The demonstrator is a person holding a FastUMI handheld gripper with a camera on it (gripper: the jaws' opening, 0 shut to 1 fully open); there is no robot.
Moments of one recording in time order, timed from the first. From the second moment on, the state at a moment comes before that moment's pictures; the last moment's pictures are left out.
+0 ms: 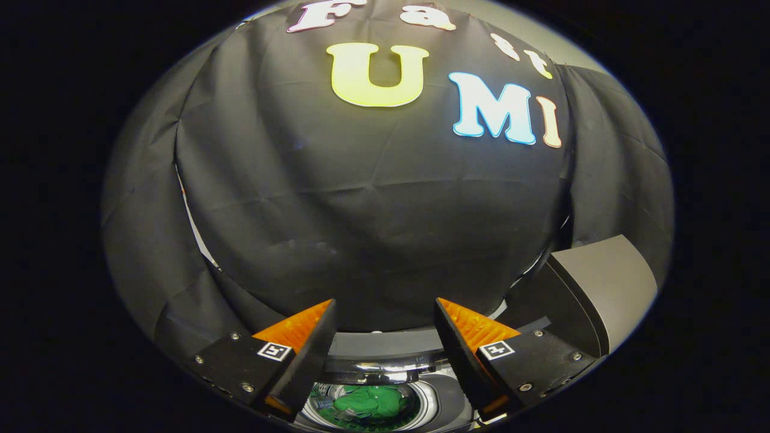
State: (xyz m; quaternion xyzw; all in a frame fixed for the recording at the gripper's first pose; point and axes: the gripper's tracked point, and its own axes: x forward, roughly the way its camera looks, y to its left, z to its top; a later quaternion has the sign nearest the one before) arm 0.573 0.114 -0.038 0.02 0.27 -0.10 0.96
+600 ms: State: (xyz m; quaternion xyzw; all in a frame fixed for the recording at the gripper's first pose) arm 0.532 0.125 -0.041 0.02 0.22 -0.09 0.97
